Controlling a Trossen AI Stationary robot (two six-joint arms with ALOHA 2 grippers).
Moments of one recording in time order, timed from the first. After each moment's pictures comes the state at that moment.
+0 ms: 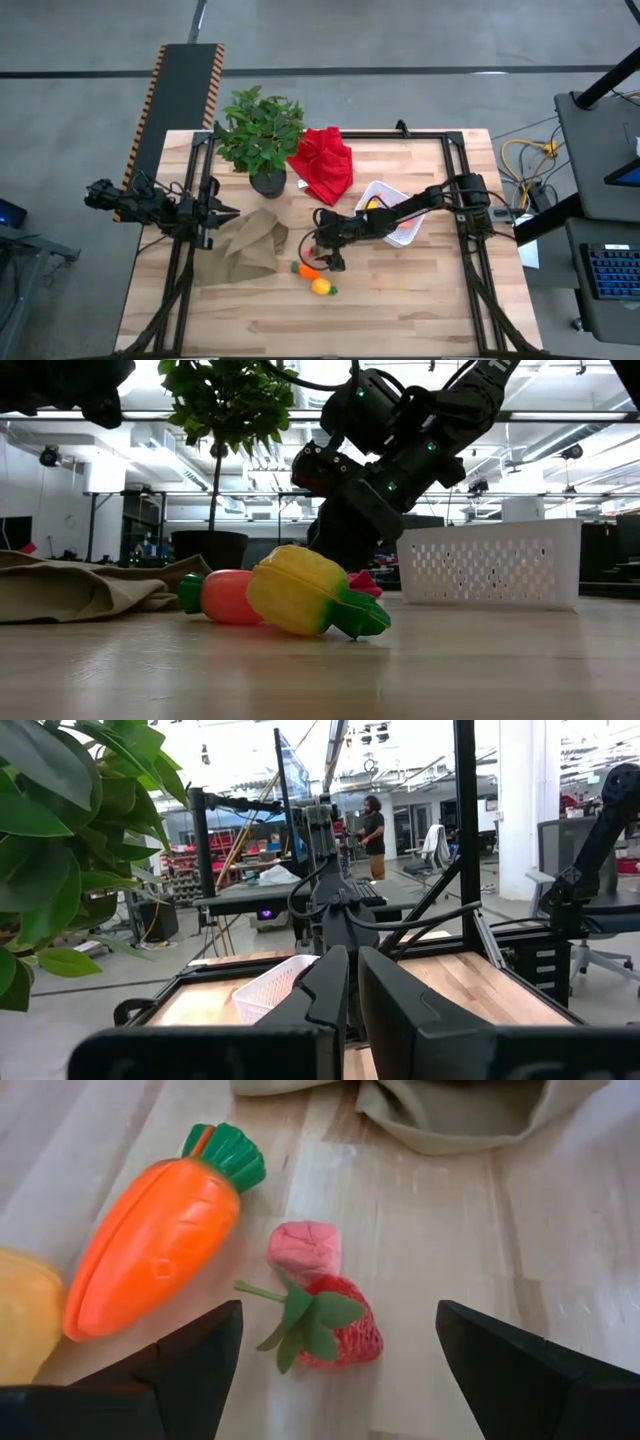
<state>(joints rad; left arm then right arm) -0.33 0.10 0.19 0.04 -0.30 0.16 0.10 2.01 1.09 0.18 -0.08 -0.02</state>
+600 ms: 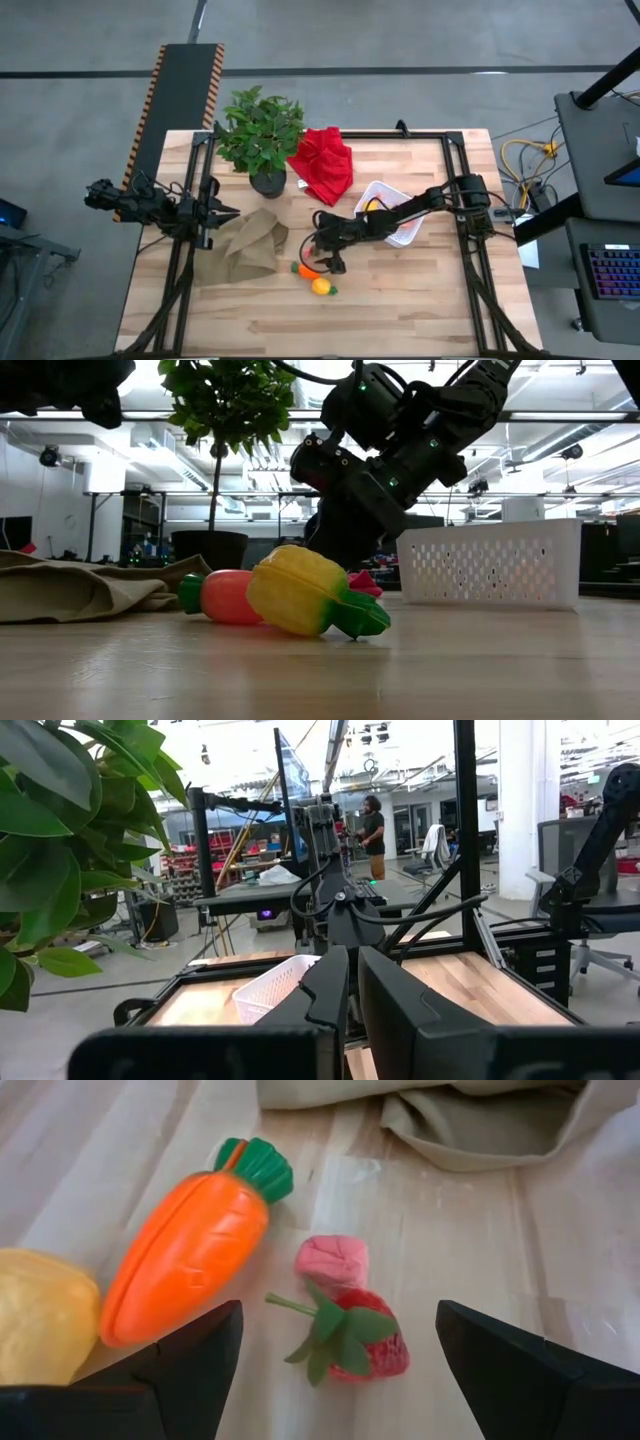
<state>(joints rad) -0.33 0.10 0.19 0.04 -0.30 0.16 0.11 2.01 1.09 0.20 -0.09 -0.03</state>
